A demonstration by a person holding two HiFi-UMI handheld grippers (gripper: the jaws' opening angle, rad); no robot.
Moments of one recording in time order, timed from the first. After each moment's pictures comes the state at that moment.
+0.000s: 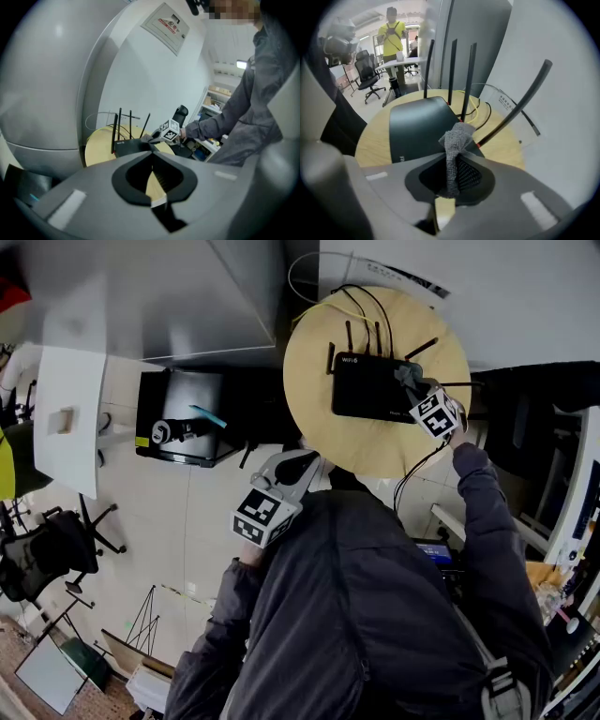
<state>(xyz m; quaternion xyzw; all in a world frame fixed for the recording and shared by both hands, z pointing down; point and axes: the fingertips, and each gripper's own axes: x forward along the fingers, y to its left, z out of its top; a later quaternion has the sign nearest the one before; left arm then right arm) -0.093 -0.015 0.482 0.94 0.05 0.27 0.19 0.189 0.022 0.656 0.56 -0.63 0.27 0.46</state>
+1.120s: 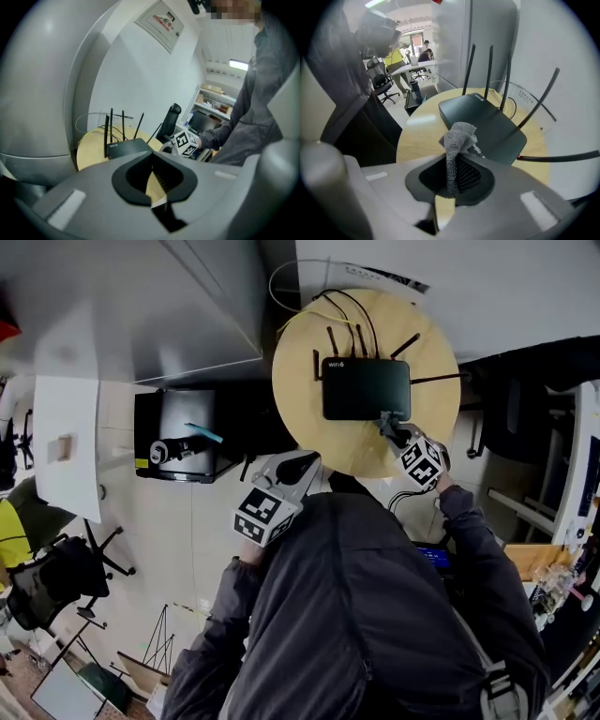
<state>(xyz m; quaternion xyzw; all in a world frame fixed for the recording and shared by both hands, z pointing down) -0.077 -0.014 0.481 0.94 0.10 0.27 0.17 0.069 0.092 0.654 0.52 -0.67 0.30 0.43</state>
